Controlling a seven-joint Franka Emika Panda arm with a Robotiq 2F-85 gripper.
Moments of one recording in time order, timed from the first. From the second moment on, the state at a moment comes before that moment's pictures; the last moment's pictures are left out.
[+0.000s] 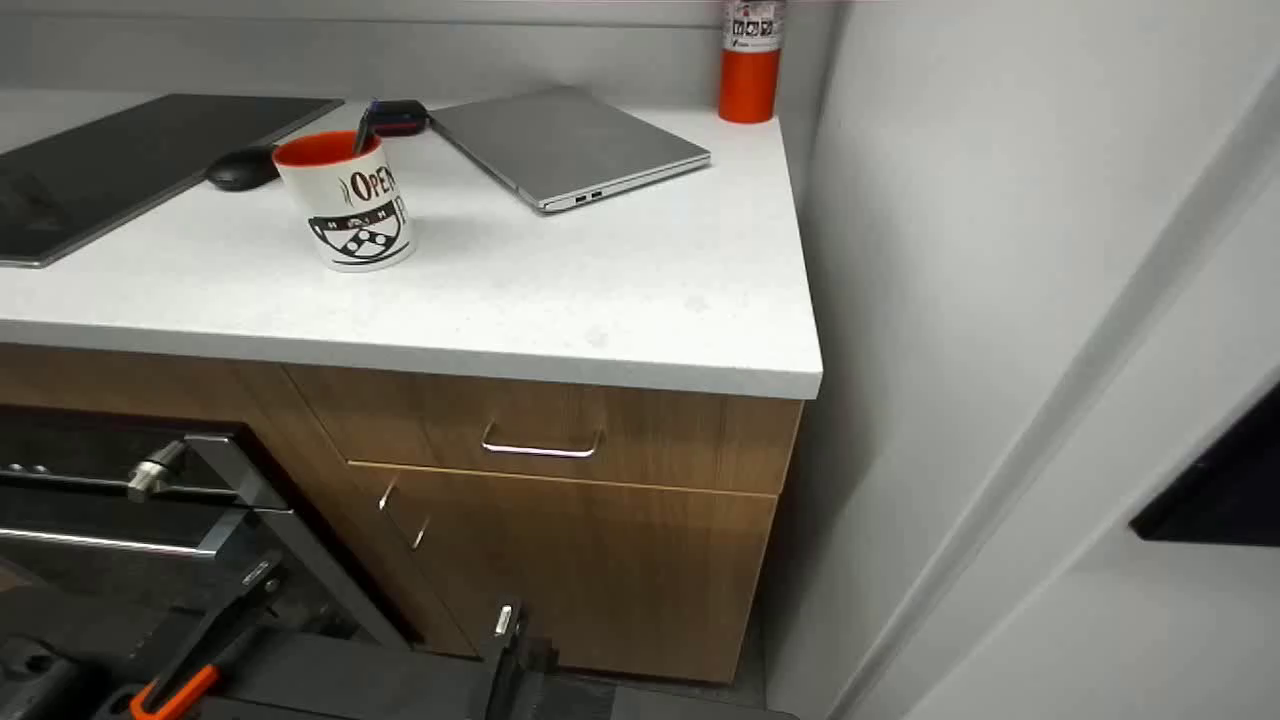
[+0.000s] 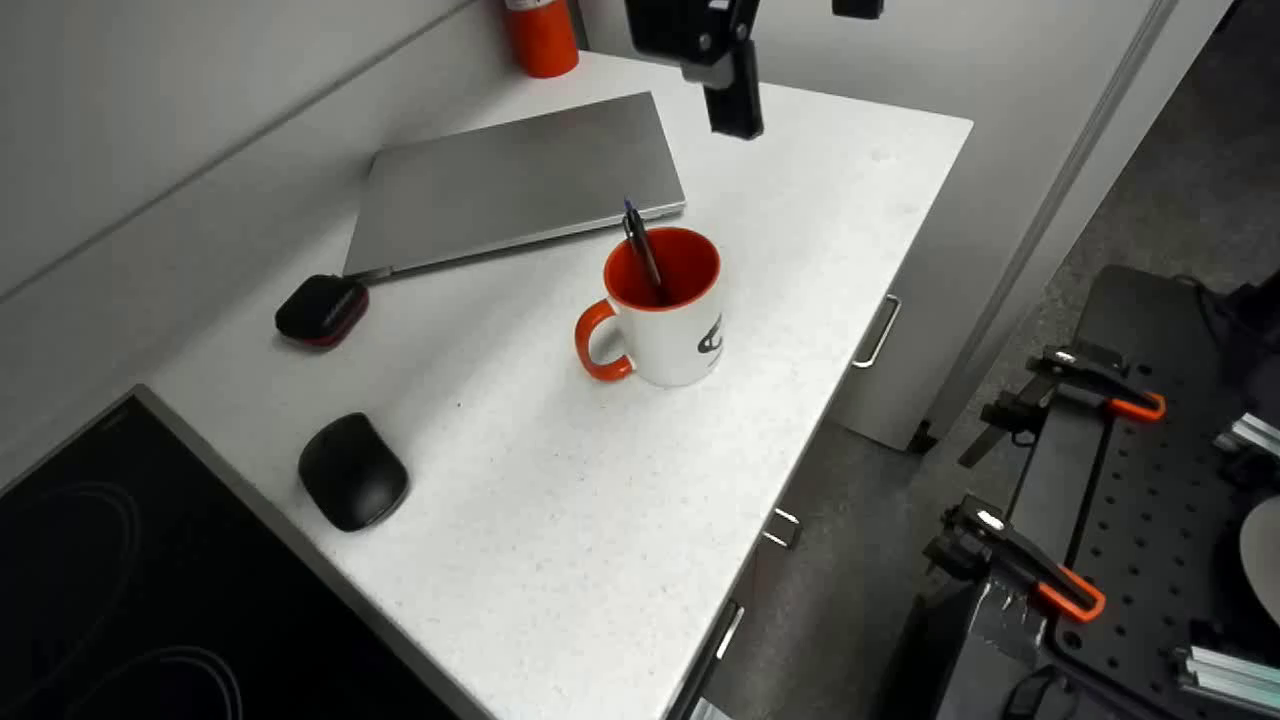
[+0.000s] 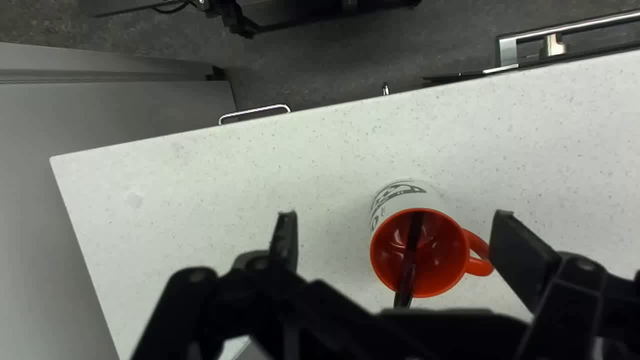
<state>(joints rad) 0.00 -0.35 0.23 -2.25 -0.02 1.81 0.37</state>
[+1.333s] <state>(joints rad) 0.02 -0.35 0.11 -2.31 0.04 1.91 0.24</state>
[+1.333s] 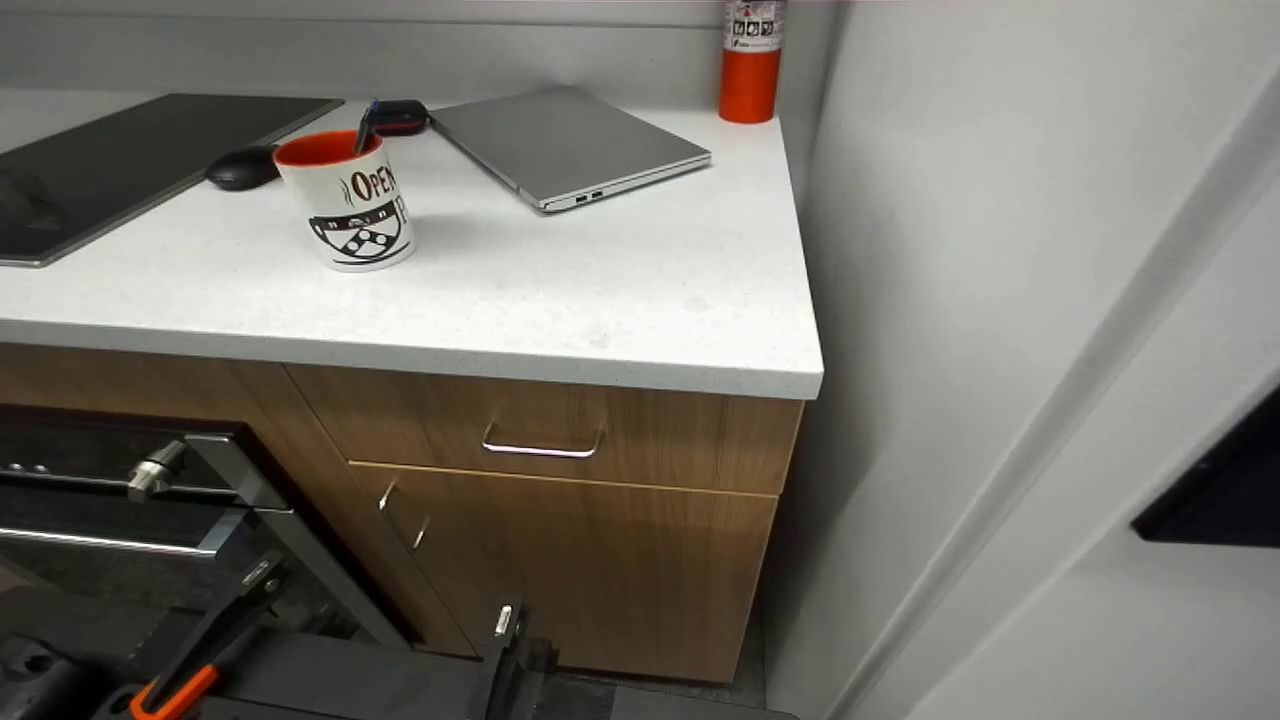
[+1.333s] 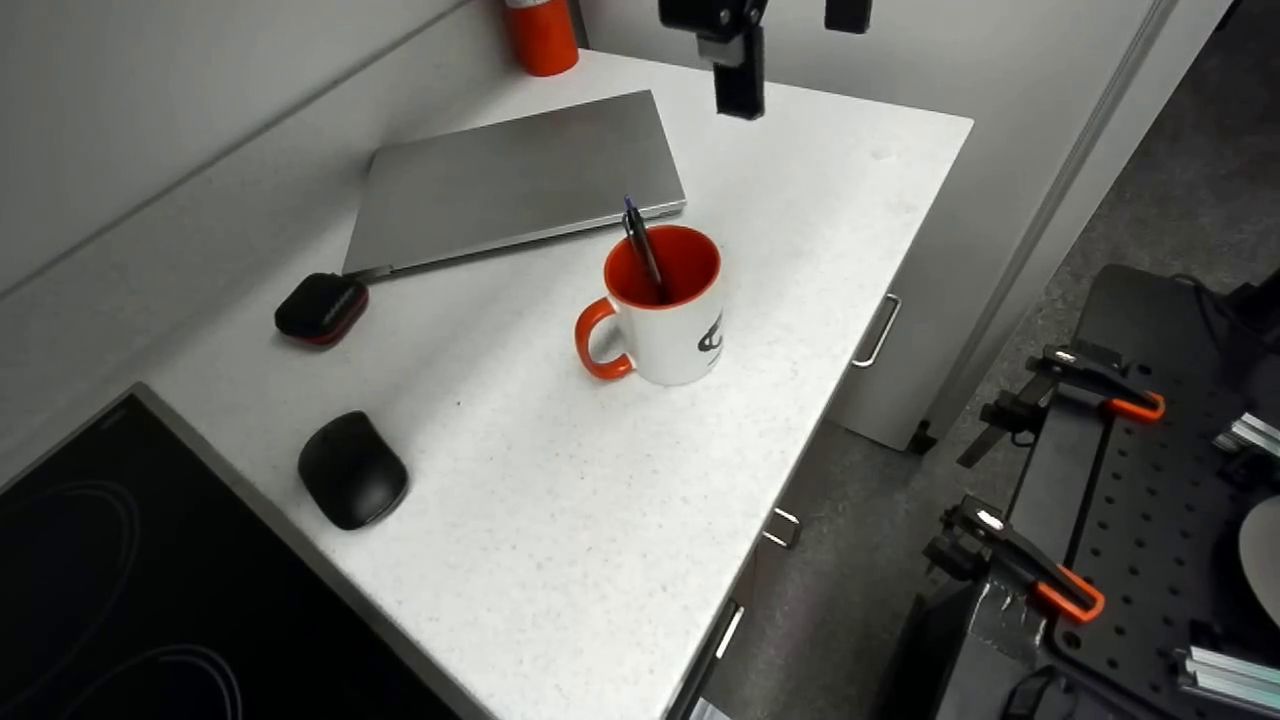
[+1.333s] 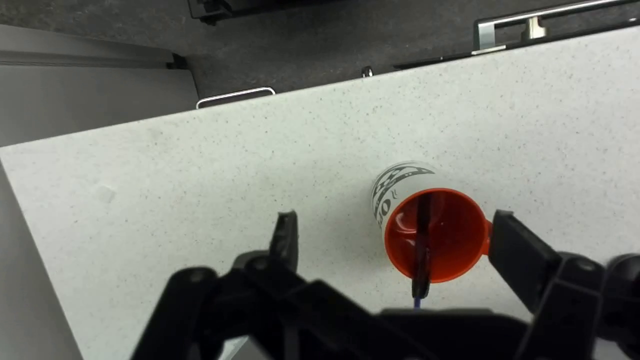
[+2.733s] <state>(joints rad) 0.02 -0.21 0.03 -2.38 0.19 2.21 0.14</state>
